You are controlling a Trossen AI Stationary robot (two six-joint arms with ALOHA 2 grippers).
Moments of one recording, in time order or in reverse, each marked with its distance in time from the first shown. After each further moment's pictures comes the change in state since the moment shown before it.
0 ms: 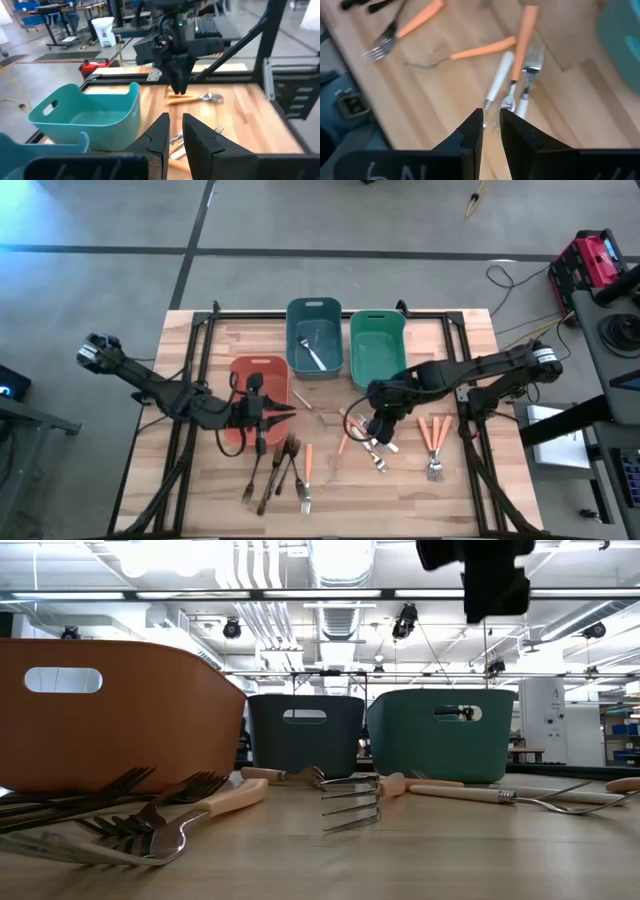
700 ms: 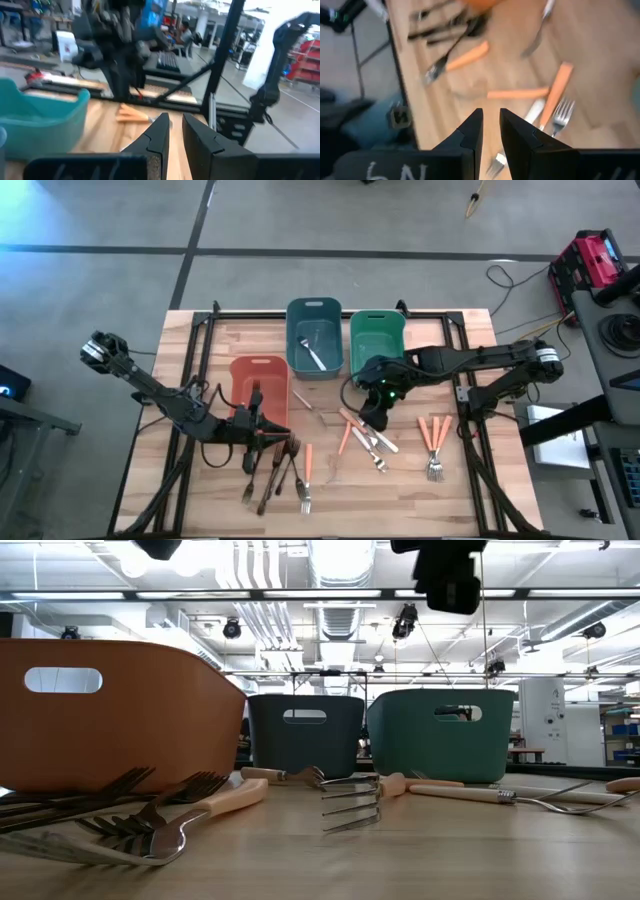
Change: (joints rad) left arm -0.117 0.015 -0.262 0.543 0.027 -0.124; right arm -0.114 -0.013 0.030 0.176 -0.181 -0.188
